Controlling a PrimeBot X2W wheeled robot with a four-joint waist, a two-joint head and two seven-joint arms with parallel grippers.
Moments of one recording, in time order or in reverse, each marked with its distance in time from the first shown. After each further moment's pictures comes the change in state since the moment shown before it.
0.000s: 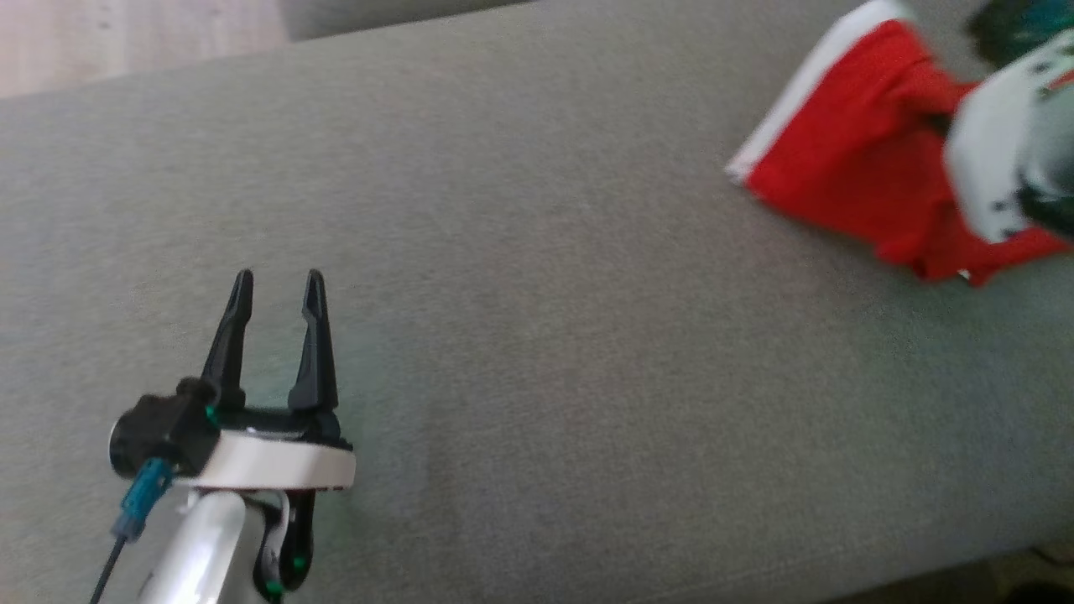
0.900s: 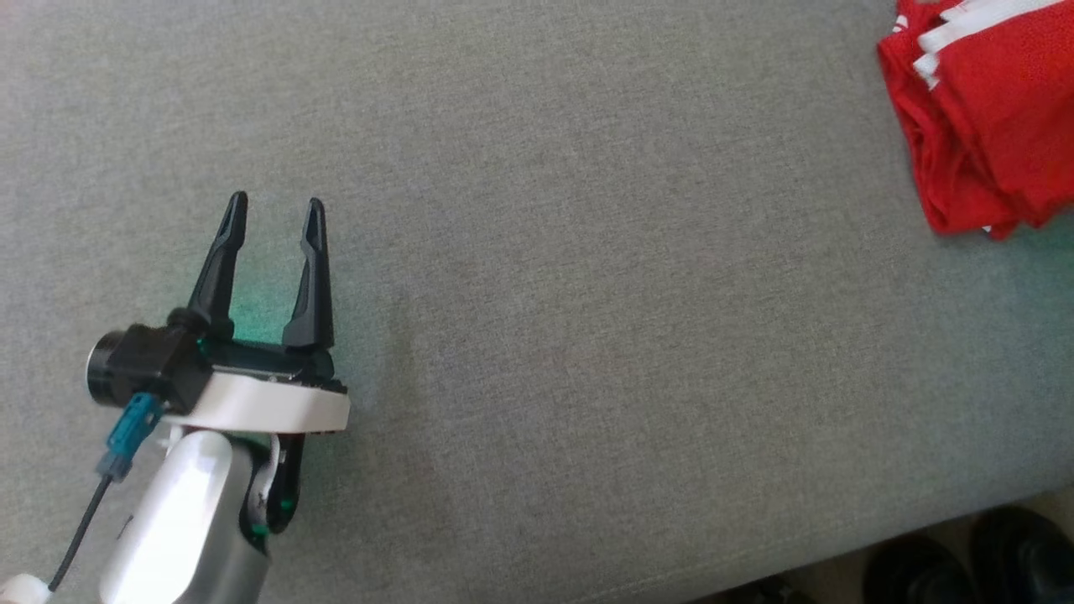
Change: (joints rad) left arm -0.121 0.045 -0.030 -0.038 0.028 -0.001 0.054; right arm -0.093 0.108 -0.442 0.678 -0.408 0.000 -0.405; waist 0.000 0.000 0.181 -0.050
